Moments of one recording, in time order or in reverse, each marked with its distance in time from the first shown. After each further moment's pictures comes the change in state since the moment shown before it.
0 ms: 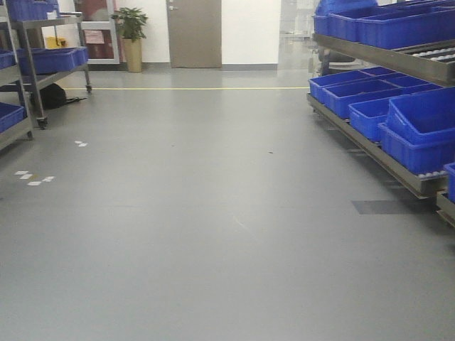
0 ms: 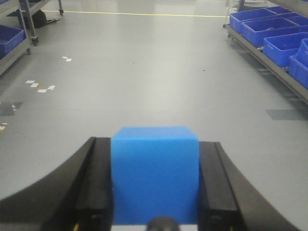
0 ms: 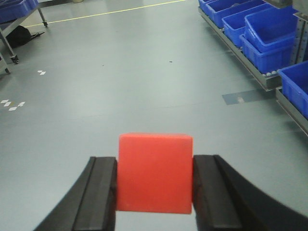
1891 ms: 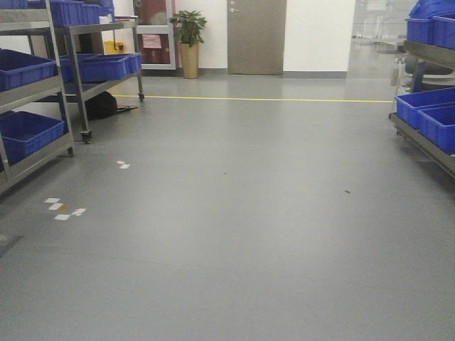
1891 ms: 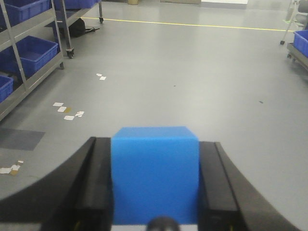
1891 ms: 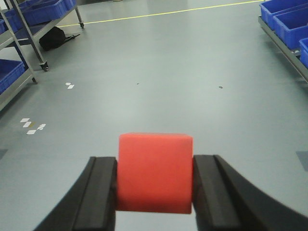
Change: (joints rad) left arm 0.000 0.000 0.000 0.000 0.000 0.000; right arm 0.000 0.000 0.000 0.000 0.000 0.000
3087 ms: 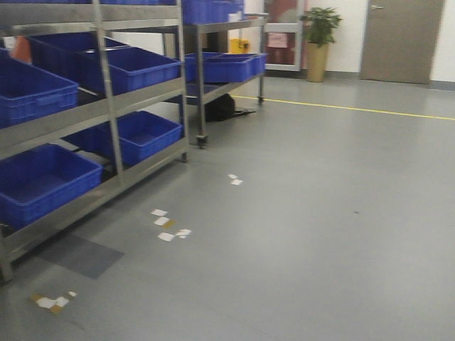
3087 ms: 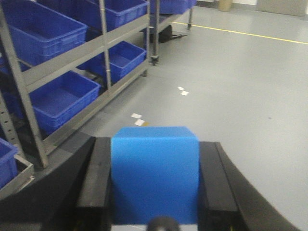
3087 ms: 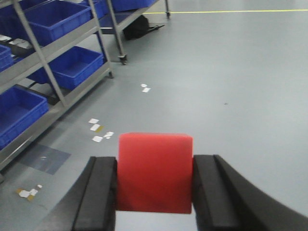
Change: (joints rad) left arm 0.000 0.000 0.000 0.000 0.000 0.000; right arm 0.000 0.000 0.000 0.000 0.000 0.000
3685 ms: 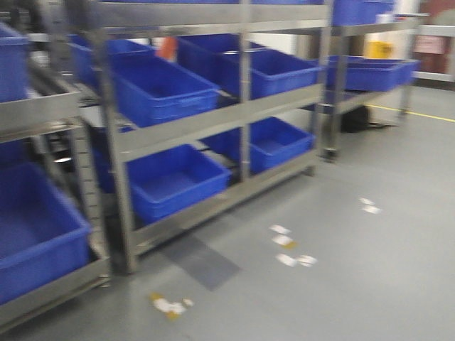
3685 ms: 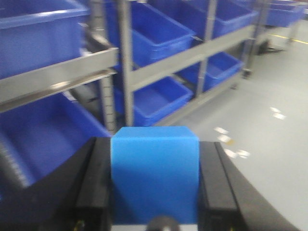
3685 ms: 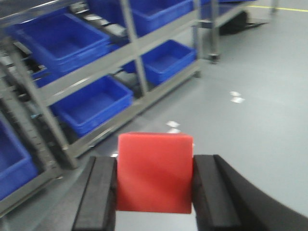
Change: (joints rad) left arm 0.000 0.000 0.000 0.000 0.000 0.000; right arm 0.000 0.000 0.000 0.000 0.000 0.000
